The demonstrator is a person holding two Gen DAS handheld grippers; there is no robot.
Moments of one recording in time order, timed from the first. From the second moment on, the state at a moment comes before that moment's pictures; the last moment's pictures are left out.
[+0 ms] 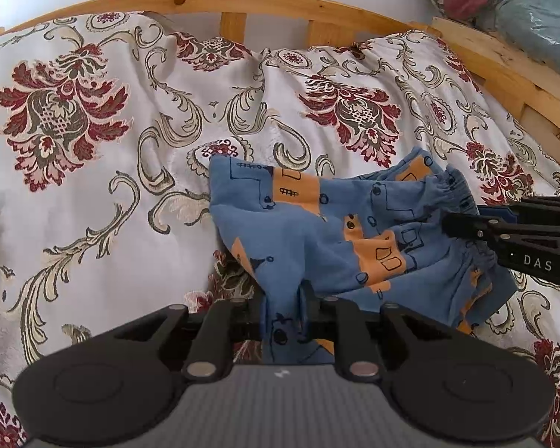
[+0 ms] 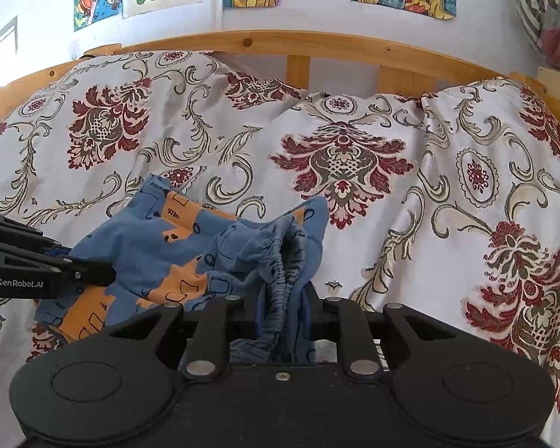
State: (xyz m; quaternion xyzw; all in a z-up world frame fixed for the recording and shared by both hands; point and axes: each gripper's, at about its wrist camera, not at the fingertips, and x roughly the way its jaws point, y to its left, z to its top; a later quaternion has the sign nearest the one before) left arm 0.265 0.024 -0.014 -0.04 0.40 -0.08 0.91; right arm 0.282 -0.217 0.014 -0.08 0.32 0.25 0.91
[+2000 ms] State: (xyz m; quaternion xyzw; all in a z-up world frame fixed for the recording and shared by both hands) left arm 0.062 0.026 0.018 -0.08 0.30 0.04 0.95; right arm 0.072 -0.269 0.042 0.04 0.24 0.16 0.96
